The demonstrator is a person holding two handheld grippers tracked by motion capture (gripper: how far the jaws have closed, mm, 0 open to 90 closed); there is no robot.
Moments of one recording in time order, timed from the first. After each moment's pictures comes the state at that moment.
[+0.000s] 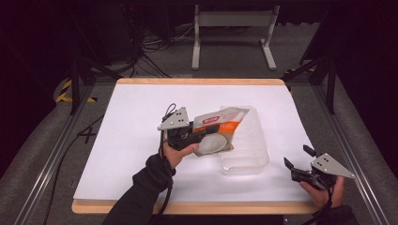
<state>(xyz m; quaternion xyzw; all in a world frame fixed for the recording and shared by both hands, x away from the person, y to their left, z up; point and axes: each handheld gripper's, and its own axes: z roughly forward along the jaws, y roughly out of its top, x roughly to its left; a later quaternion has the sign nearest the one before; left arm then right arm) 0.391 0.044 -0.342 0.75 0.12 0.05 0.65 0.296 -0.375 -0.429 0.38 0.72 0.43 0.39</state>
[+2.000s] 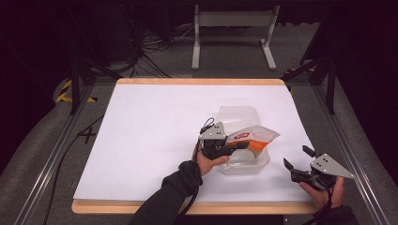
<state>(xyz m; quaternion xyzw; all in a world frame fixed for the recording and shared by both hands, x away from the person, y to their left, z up) 0.401 -0.038 -0.405 0.77 0.09 -0.01 0.63 0.295 -0.374 -0.429 0.37 0.73 0.42 0.39</state>
